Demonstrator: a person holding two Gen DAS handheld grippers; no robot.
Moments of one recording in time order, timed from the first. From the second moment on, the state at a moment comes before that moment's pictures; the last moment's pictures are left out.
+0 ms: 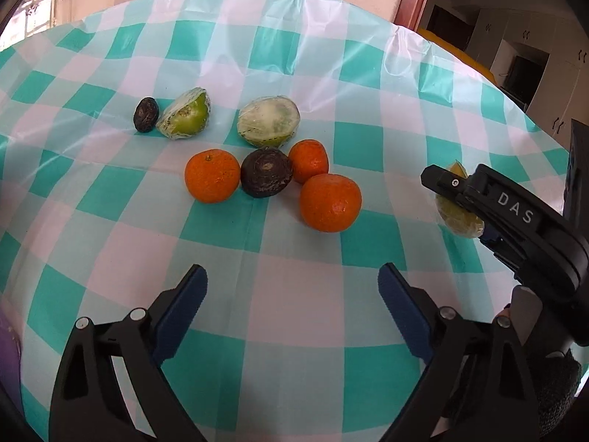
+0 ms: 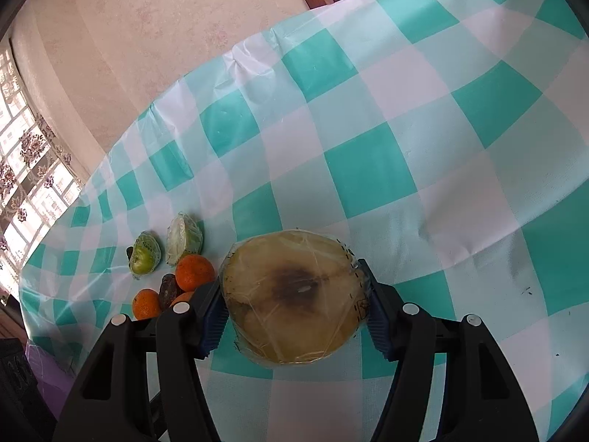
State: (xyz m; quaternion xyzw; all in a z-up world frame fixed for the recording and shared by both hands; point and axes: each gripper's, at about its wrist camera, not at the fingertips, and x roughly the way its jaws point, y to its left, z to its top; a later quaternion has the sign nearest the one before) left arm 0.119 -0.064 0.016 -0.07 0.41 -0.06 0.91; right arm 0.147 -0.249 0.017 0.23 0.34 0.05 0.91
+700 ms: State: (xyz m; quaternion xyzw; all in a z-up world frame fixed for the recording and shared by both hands) left arm 0.130 -0.055 0.019 -0.12 0.38 -0.08 0.91; right arm 0.148 -0.248 0.016 0.23 0.34 0.05 0.91
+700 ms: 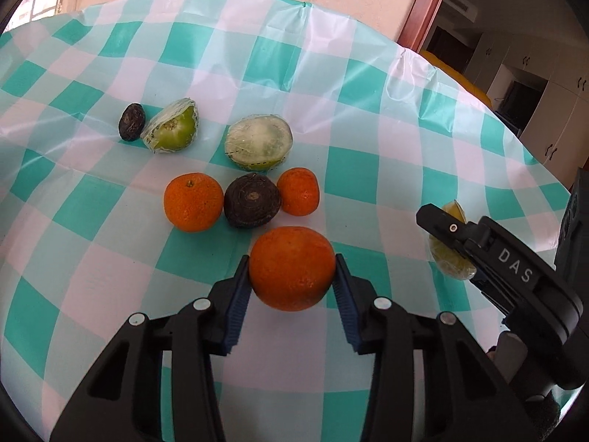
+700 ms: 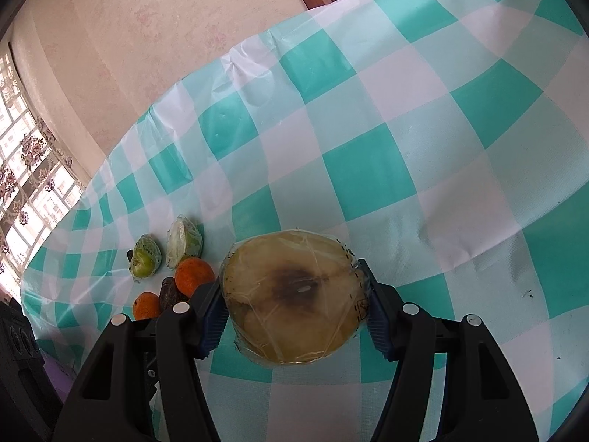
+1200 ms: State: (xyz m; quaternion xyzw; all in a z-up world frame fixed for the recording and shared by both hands) left arm 0.023 0.005 0.017 -0.14 0.37 -0.05 0.91; right arm 0.092 -0.209 0.018 0.21 0.36 0.07 0.91
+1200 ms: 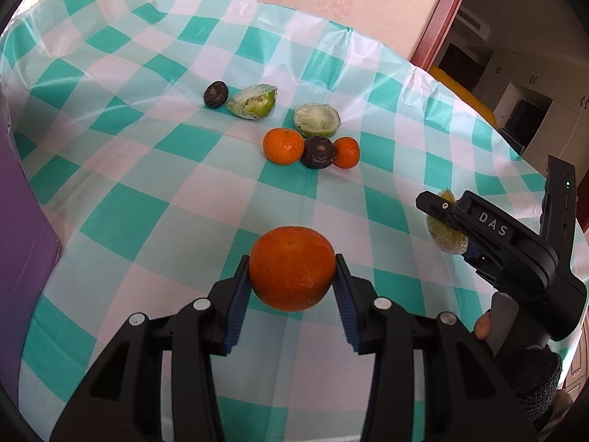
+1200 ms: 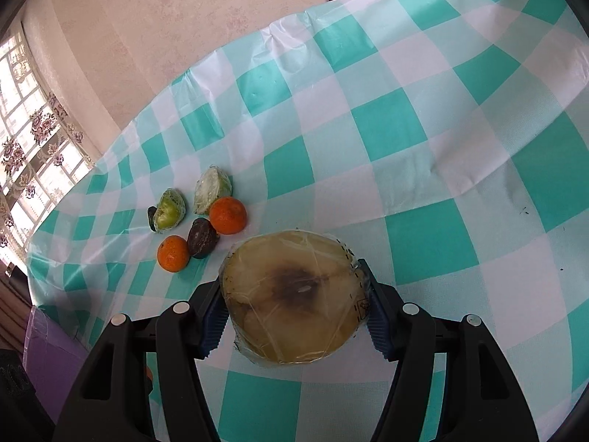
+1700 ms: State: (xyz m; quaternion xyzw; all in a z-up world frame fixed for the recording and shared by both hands) left arm -0.053 0.051 0.018 -0.15 0.36 -0.06 0.92; right arm 0.027 -0.146 0.019 0.16 0.37 0.14 0.90
